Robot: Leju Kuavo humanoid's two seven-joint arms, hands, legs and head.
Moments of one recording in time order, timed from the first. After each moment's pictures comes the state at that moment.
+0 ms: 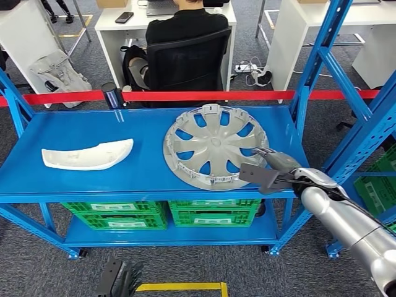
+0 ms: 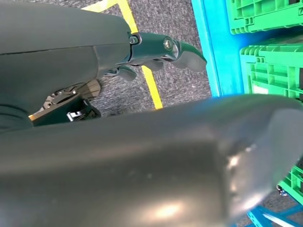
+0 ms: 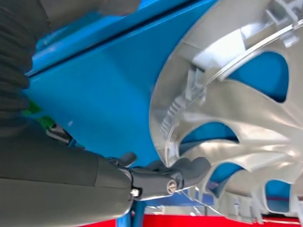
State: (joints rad) left arm -0.11 0.02 -0.60 -0.27 0.46 -0.09 -0.37; right arm -0.53 -0.49 0.61 -1.06 0.42 0.36 0.01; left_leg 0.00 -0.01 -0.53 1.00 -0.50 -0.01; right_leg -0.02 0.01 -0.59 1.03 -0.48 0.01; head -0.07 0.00
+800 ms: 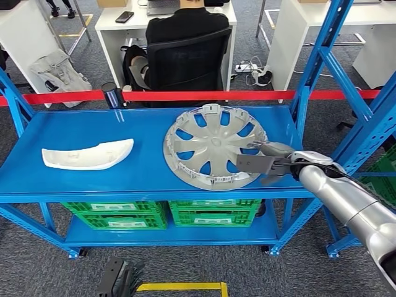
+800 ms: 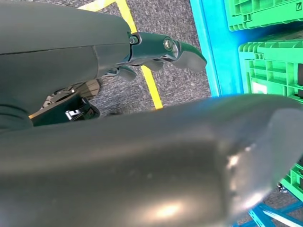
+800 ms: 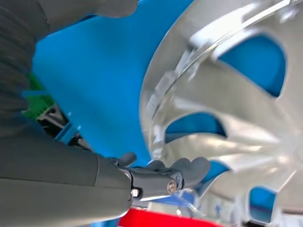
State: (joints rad) left arm -0.11 0.02 -0.61 -0.27 0.47 -0.09 -0.36; right arm -0.72 -0.49 0.75 -0.92 0.36 0.49 -0.04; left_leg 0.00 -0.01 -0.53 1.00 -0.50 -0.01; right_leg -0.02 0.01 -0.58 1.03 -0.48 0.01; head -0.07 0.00
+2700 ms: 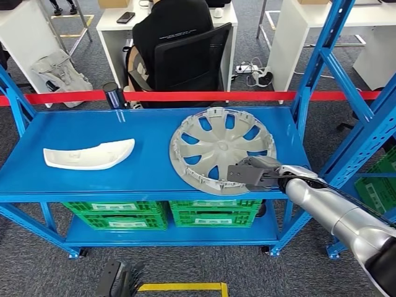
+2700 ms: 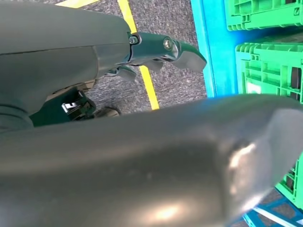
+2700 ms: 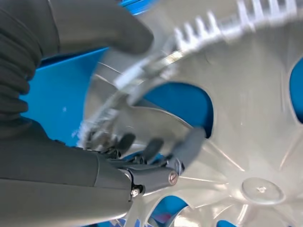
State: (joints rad) left arm -0.10 0.02 -0.64 -0.27 0.54 -0.10 -0.40; right arm -0.71 -0.43 0.90 -0.77 0.22 0.34 -0.08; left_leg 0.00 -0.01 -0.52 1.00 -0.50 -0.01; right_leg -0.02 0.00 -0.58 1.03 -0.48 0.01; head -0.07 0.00
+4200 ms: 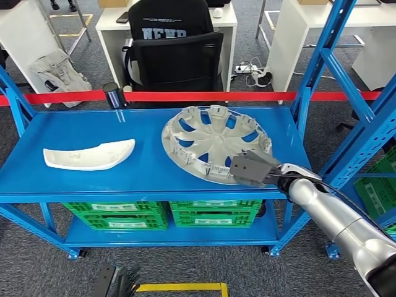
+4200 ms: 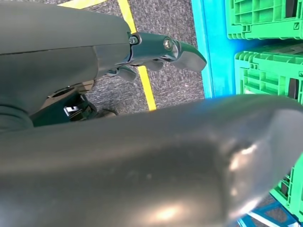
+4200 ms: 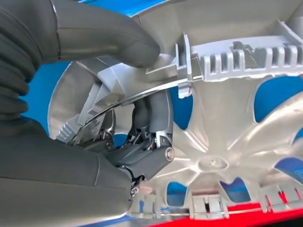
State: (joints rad) left arm -0.09 0.03 -0.64 -0.26 0.56 -0.10 -0.45; right arm -0.60 -0.41 0.66 -0.96 0.18 0.36 -0.23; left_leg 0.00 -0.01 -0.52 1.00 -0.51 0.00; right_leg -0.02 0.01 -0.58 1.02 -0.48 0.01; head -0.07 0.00
